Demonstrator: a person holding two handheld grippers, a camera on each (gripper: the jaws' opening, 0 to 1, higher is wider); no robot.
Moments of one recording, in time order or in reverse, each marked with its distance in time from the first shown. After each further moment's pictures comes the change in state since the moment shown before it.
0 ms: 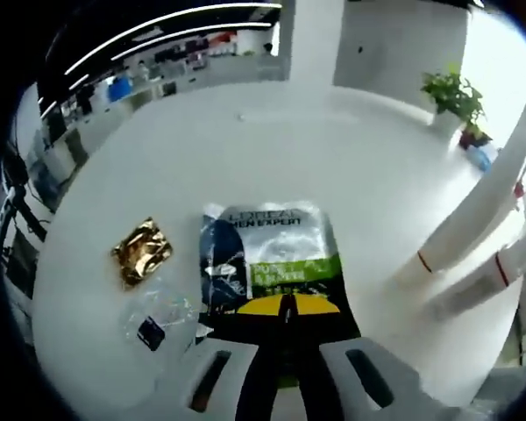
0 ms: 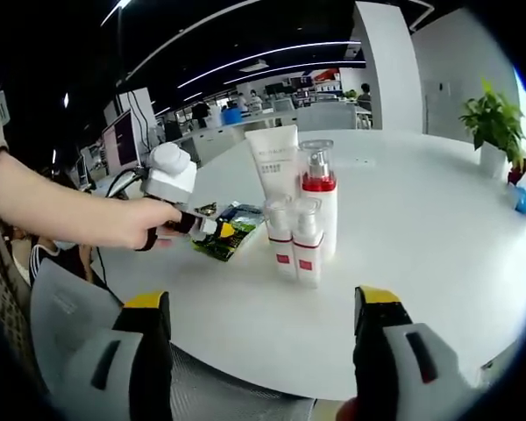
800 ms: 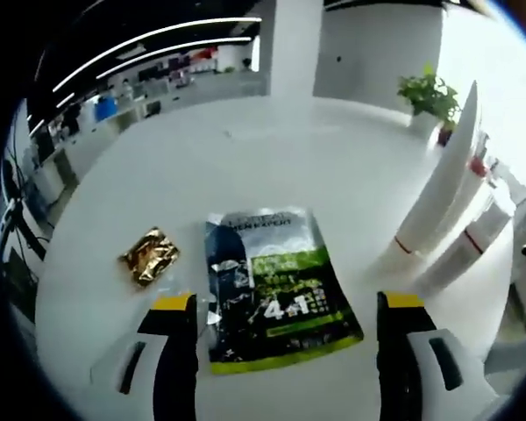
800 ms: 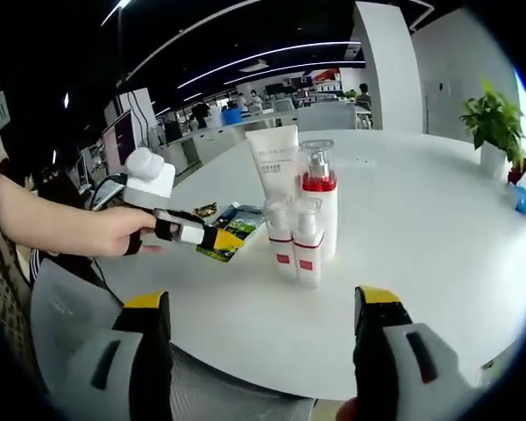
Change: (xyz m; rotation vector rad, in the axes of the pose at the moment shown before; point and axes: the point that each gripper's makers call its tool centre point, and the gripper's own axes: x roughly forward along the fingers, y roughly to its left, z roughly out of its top) left arm -0.020 0.003 0.000 0.160 -0.043 -0.012; right arm 0.000 0.000 0.000 0.003 0.000 0.000
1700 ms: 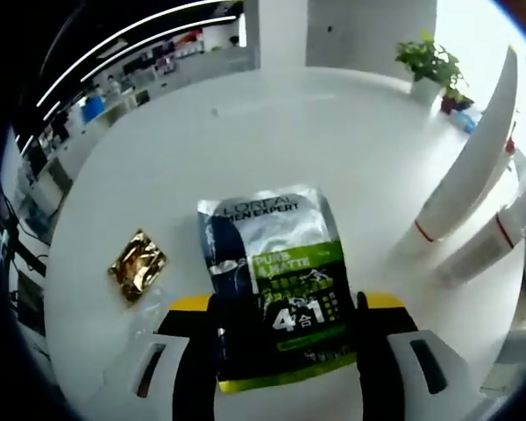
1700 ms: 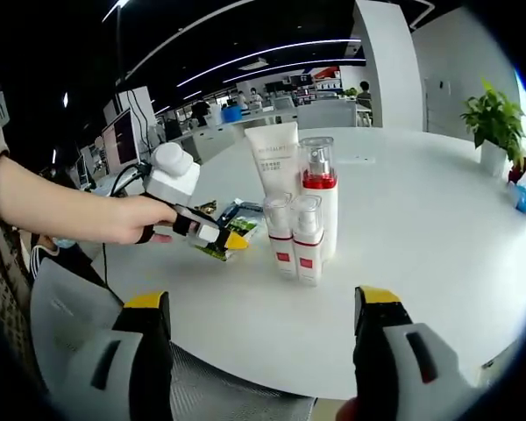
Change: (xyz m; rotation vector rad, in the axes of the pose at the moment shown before) left arm 0.018 -0.001 -0.004 0.102 0.125 0.029; right arm 0.001 0.000 -0.002 0.002 0.011 0.001
